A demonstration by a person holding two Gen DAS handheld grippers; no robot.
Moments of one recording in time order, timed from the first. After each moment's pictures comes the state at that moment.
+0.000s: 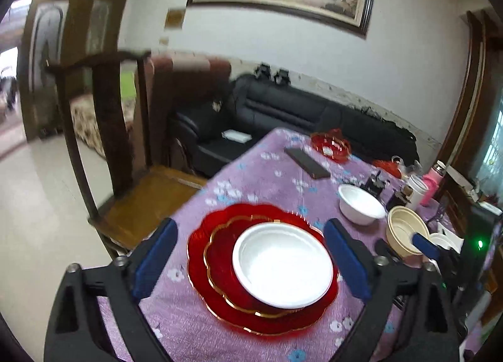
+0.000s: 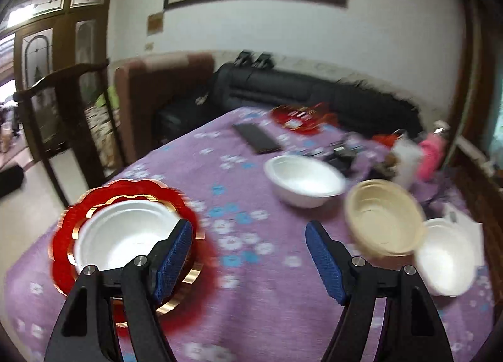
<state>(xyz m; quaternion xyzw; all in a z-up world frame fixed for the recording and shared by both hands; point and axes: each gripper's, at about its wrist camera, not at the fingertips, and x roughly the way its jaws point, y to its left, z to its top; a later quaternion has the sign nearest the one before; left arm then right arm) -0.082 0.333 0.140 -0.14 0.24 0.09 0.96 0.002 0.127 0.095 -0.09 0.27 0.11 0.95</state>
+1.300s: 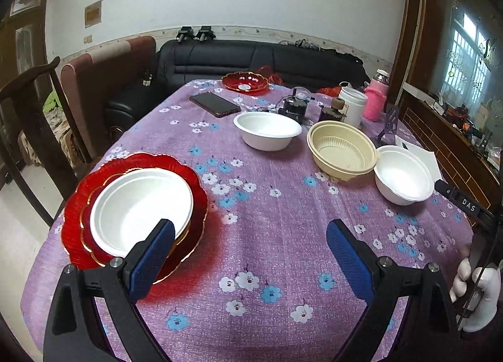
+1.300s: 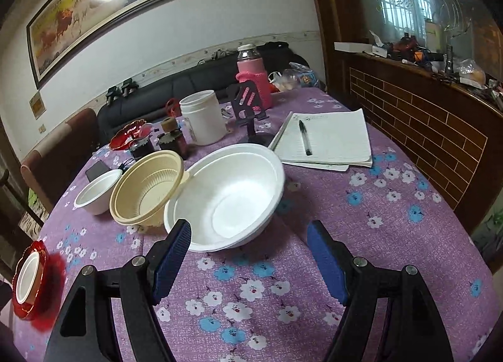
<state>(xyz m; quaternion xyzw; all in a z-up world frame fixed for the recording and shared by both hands) -0.050 0.172 0.105 -0.04 0.35 -0.04 0.93 -0.019 -0.175 0.078 0.14 0.31 -0.07 0.94</state>
